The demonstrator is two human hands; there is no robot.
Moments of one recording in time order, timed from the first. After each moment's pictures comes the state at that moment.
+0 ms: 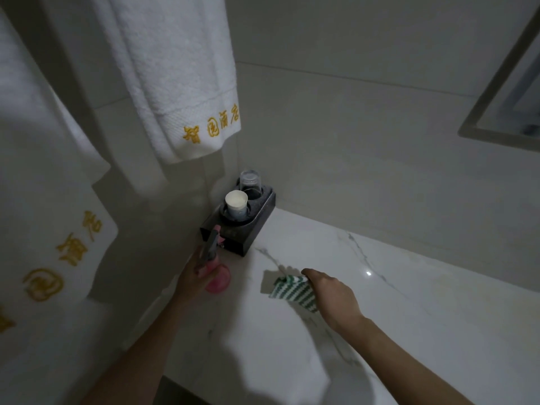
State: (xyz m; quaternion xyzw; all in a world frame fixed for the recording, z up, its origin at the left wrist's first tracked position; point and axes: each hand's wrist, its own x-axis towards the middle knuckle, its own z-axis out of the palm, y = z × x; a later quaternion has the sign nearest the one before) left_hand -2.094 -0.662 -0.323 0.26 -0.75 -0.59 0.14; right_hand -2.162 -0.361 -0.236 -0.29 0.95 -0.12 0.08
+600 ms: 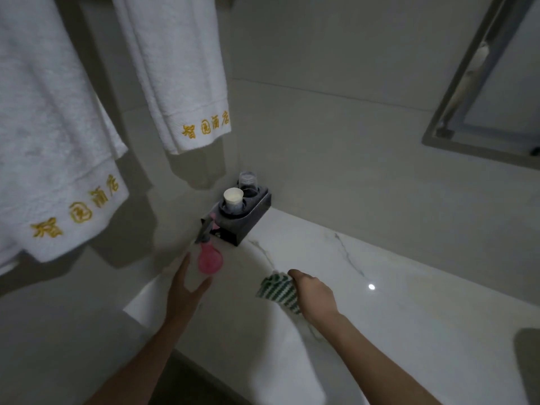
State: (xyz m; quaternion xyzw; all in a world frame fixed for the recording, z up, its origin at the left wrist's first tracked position) left_hand -2.007 -0.568 -0.295 0.33 -0.76 -0.51 0.25; right_hand -2.125 -0.318 -0.220 -0.32 0.93 -0.15 0.10
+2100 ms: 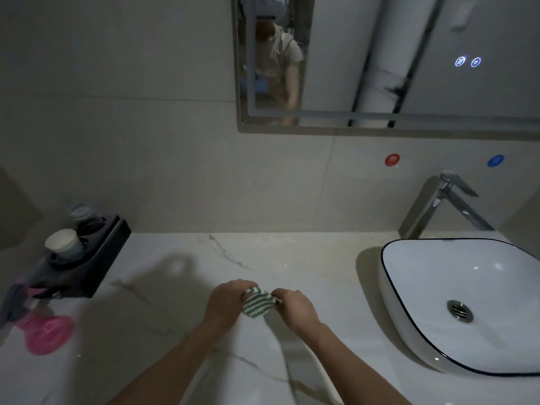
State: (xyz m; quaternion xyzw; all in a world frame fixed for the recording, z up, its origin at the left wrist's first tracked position) left_hand -2.168 -0.275 -0.279 -0.15 -0.93 -0.28 0.15; right_hand -2.155 -0.096 -0.265 -0.09 0.97 -0.21 0.07
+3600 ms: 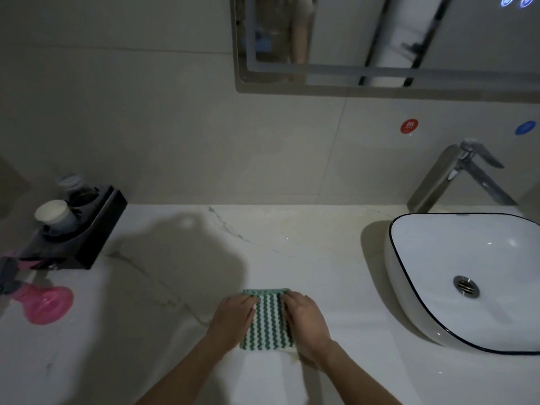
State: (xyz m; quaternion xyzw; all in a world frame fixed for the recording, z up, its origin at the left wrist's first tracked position) left_hand -2.120 -0.276 -0.361 -0.20 -0.97 -0.14 0.00; right_hand -2.112 -0.073 -0.343 -0.14 0.97 -0.19 0.02
